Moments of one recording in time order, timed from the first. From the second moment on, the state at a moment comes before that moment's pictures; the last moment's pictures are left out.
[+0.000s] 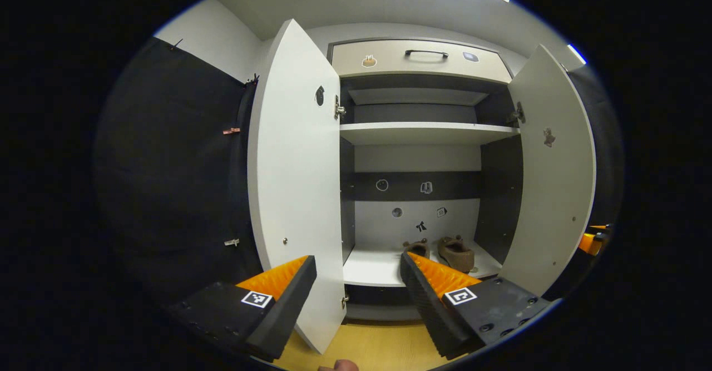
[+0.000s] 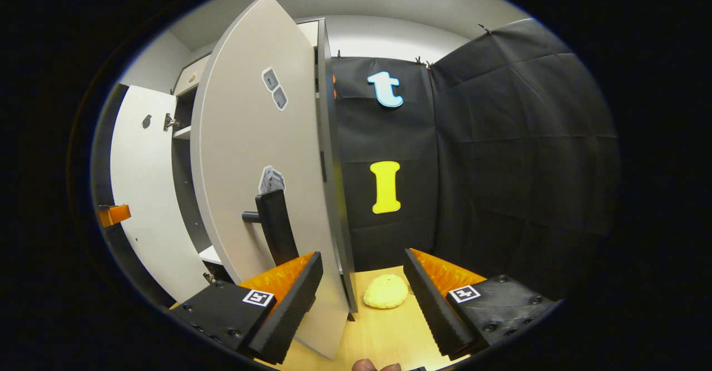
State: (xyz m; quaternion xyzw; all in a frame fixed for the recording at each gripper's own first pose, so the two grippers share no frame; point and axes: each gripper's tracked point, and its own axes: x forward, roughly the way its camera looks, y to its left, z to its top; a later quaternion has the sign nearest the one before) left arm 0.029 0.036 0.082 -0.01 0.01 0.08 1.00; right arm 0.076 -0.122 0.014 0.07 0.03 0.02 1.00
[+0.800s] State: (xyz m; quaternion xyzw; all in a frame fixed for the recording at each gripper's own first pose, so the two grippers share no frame) left arm -0.024 0.146 0.076 -0.02 0.00 0.14 0.99; right arm 0.073 0.063 0.024 0.10 0.03 0.14 0.99
